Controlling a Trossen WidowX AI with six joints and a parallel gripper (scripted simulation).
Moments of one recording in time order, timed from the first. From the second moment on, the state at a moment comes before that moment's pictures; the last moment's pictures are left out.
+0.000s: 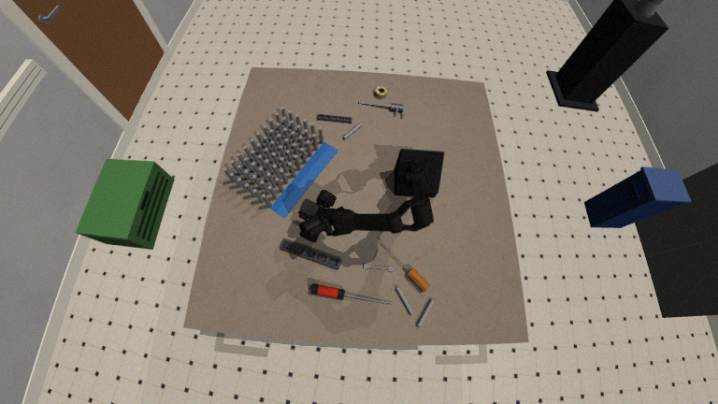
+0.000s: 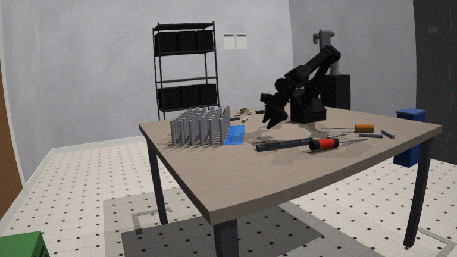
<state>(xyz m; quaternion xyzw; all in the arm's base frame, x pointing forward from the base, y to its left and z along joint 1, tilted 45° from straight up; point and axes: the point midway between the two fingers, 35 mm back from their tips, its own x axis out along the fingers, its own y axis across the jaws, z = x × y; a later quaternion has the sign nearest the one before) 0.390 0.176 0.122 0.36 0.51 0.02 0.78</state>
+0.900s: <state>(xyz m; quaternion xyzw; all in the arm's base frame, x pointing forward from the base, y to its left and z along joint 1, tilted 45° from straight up) 0.427 0.059 0.018 0.26 0.45 0.14 0.84</state>
